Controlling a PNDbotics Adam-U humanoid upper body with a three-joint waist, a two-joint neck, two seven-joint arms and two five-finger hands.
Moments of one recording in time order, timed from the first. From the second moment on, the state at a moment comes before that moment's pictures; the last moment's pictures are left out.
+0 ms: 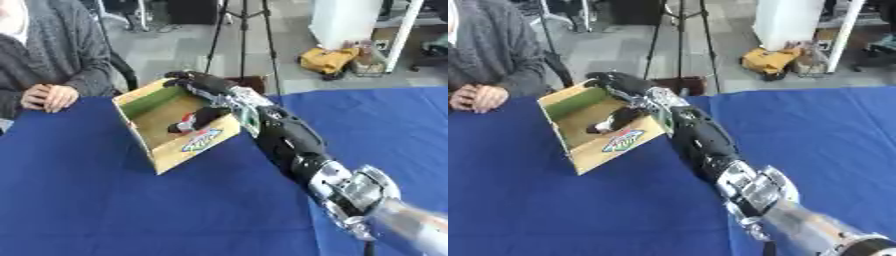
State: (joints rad) left arm -0.38 0.11 -0.34 -1.78 0.10 -0.02 0.19; right arm -0.97 -0.55 0.09 -0.75 0.94 -0.56 0.02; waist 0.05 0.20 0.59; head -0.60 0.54
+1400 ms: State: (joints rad) left arm -0.27 0.15 -0.22 -1.68 0.05 -0.11 0.39; right arm -0.38 -0.56 0.04 -1.75 -0.33 -0.08 0.33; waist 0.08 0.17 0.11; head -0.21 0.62
